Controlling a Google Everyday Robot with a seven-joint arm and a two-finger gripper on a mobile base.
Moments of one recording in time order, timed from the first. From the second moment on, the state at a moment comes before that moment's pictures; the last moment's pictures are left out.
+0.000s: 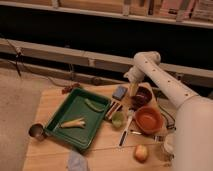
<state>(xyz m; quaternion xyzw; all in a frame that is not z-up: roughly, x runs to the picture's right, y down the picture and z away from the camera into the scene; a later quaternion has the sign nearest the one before) 0.152 -0.019 0.922 -0.24 -0.15 -0.06 0.96</state>
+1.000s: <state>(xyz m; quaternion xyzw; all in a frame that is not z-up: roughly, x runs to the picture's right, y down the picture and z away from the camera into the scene) 0.137 0.014 0.934 -0.31 -0.18 -0.09 0.93</state>
